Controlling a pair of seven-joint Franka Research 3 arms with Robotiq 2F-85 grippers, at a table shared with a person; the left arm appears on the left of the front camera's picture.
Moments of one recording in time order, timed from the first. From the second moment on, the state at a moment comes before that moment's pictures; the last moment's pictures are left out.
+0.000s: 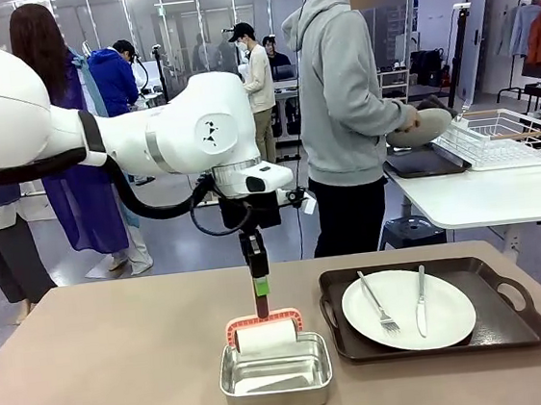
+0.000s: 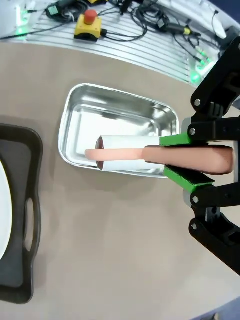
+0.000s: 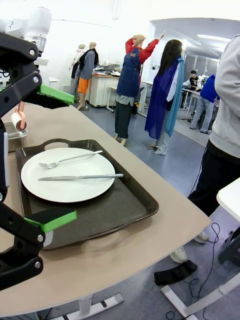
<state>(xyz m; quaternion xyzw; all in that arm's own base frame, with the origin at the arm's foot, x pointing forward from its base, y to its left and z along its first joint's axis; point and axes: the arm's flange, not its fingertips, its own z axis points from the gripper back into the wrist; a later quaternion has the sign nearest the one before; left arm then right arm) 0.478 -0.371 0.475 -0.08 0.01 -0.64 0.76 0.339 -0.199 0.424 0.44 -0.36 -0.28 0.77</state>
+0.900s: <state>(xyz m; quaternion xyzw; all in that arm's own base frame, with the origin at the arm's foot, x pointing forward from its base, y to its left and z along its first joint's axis) 0.490 -0.385 0.417 -0.07 0.04 -0.64 0.76 0.339 -0.199 0.424 0.44 -0.36 -0.28 0.77</state>
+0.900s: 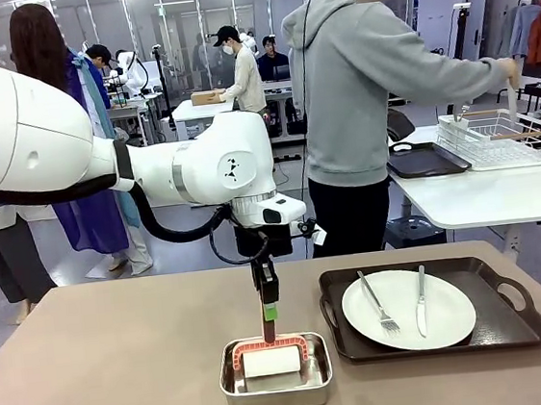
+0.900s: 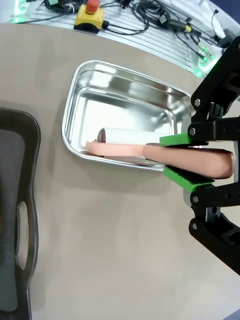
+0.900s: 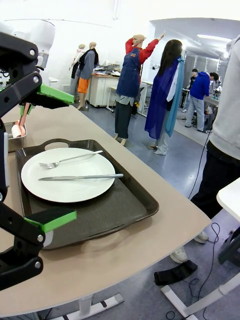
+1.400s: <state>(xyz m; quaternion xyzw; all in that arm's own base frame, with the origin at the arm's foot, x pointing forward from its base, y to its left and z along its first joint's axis) 0.503 -0.382 0.422 -0.05 0.02 -0.65 0.76 0.339 -0.199 0.424 0.44 -0.36 -0.28 0.78</state>
